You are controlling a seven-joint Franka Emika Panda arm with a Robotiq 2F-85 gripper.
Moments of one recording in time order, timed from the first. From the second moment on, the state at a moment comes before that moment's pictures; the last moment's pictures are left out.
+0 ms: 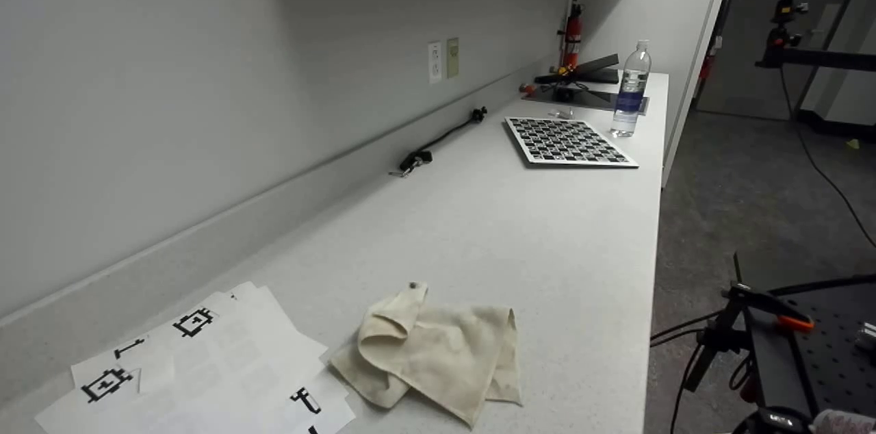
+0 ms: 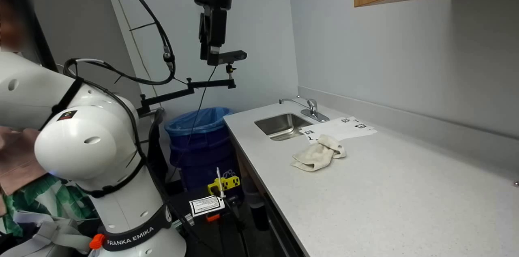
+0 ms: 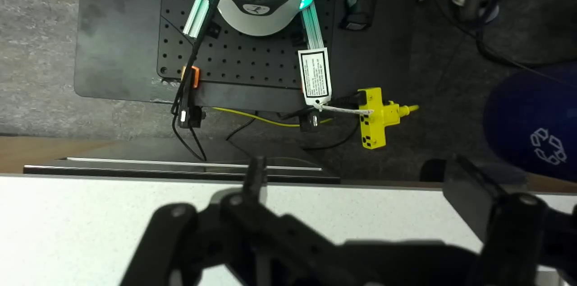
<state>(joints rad) 0.07 -0.79 0.01 -2.36 0.11 1.30 0.01</state>
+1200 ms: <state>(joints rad) 0.08 -0.60 0.09 -2.48 0.10 1.47 0.00</state>
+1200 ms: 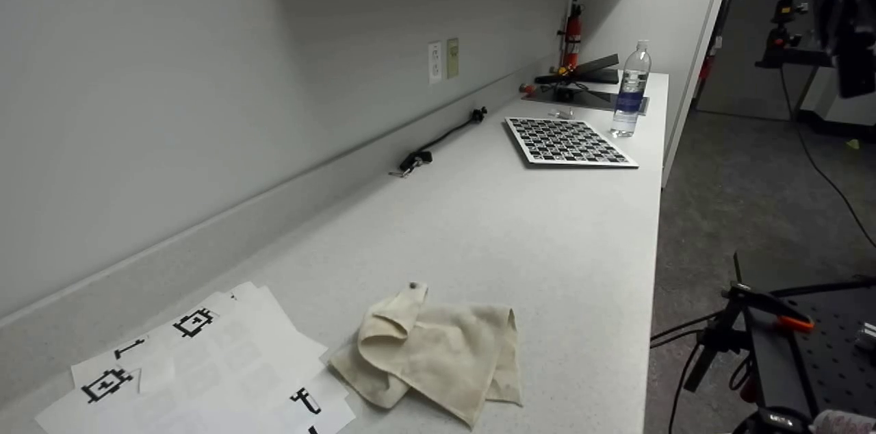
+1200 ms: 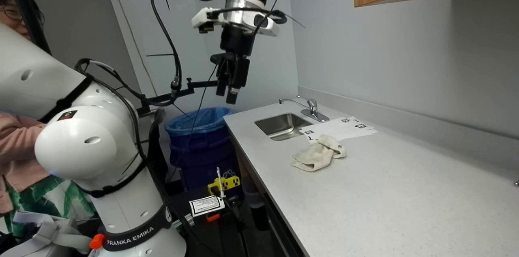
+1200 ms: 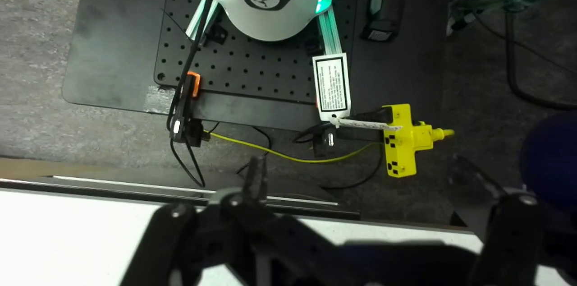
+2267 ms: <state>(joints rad) 0.09 -0.24 0.23 -2.47 -0.21 2.19 0.07</state>
